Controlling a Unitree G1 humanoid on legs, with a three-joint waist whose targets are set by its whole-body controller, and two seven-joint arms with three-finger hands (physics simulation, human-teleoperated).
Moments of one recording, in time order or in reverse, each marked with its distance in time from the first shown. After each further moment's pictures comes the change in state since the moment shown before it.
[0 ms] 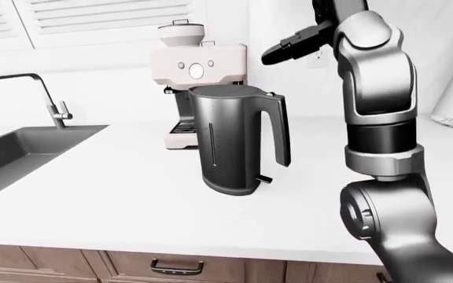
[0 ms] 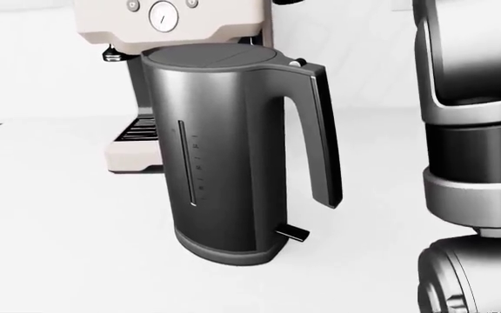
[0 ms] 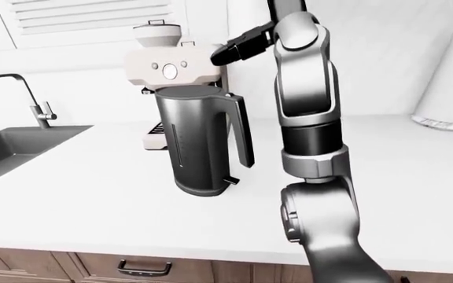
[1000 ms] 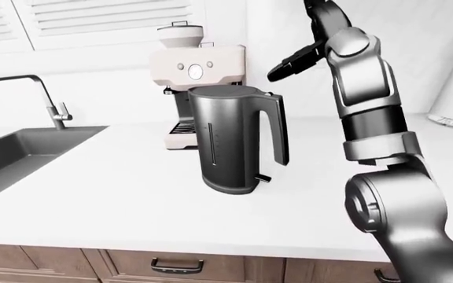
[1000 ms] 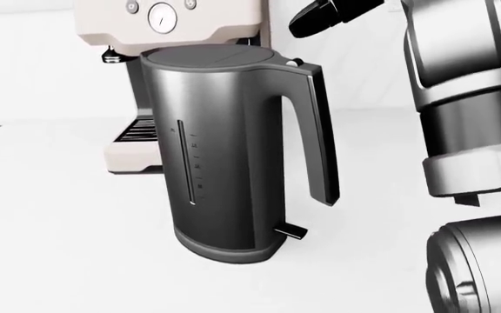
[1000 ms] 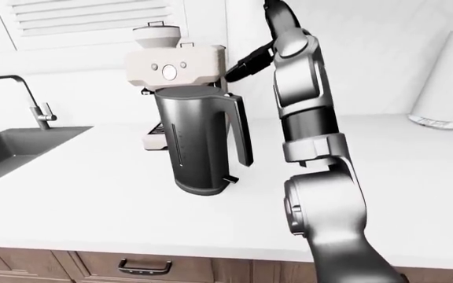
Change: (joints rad) left arm -0.007 -0.013 -0.003 -0.004 0.003 0.013 0.006; right arm -0.064 -0.031 0.020 0.371 -0.104 -0.161 0.031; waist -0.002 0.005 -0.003
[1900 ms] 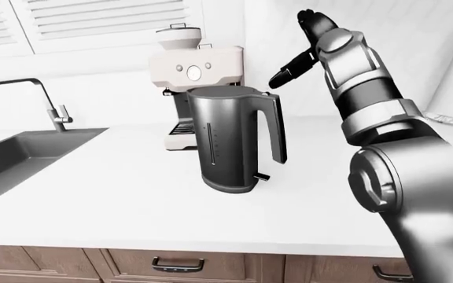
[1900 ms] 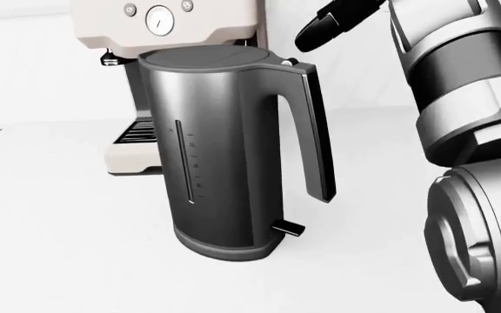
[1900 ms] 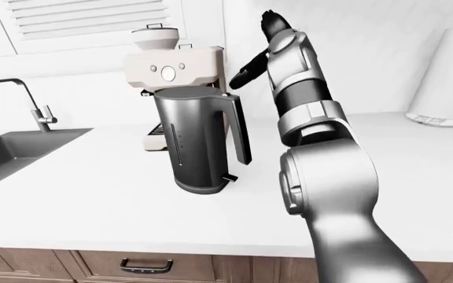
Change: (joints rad) left arm -0.005 -0.030 -0.008 -0.003 0.016 0.020 -0.003; right arm -0.234 0.001 -0.008 0.565 -0.122 -0.168 -0.032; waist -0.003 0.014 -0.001
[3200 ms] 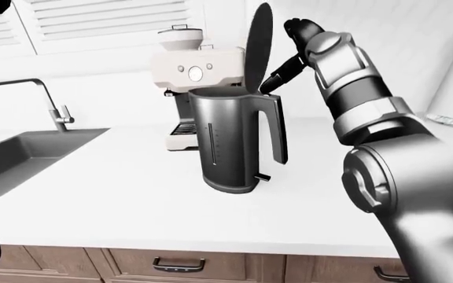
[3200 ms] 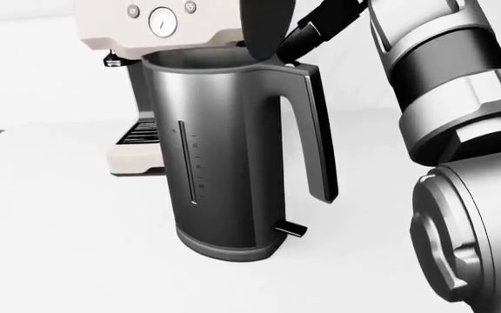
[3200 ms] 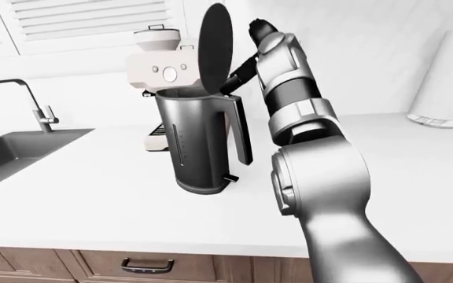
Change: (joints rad) left arm 0.006 -0.013 0.003 -0.010 0.008 0.009 0.003; right arm -0.027 0.039 0.004 0.035 0.004 0.033 0.054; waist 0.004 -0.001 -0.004
